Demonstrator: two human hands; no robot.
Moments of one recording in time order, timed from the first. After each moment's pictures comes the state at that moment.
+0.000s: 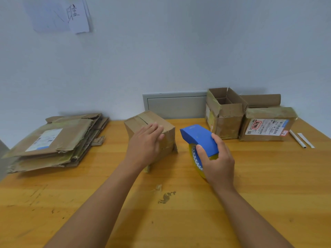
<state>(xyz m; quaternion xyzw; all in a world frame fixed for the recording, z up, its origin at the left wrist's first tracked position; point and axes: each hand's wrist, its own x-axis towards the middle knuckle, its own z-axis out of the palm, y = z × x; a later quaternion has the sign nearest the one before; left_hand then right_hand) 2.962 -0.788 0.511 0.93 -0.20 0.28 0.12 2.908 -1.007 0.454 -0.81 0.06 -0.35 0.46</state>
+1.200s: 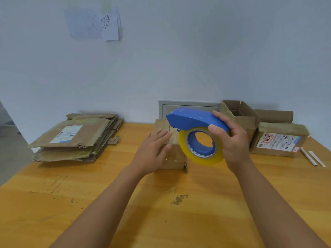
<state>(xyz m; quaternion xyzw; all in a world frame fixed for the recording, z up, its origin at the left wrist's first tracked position) 2.935 -0.750 0.513 0.92 -0.23 0.18 0.27 2.905 -0.990 0.564 -0.69 -0.15 -0.25 0.67</state>
